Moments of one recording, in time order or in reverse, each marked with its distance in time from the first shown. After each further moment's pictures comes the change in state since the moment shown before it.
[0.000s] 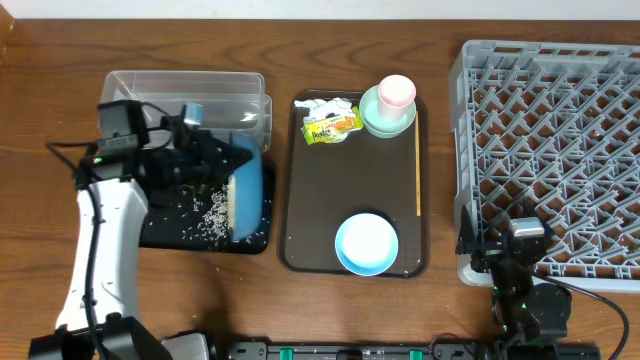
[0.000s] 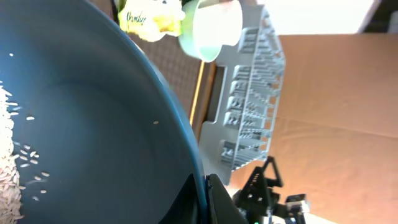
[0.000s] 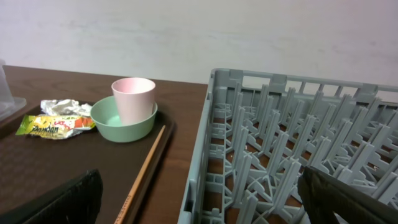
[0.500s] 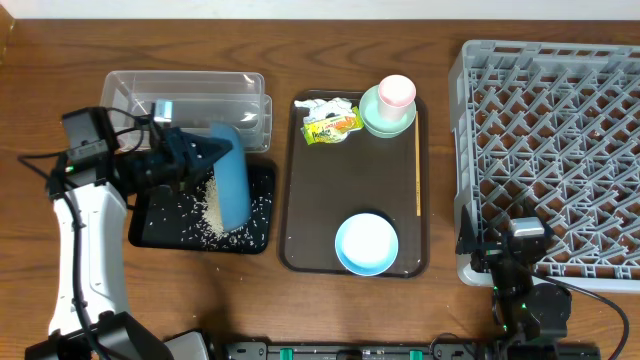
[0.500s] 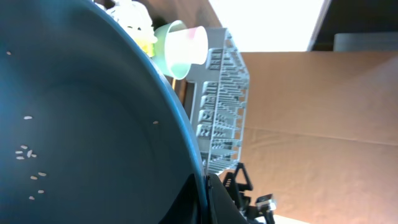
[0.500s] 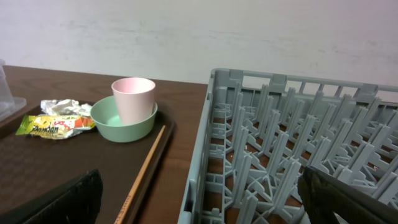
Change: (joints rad) left arm 0.133 0.000 0.000 0.009 0.155 0.029; right arm 0.000 0.000 0.000 0.000 0.000 0.000
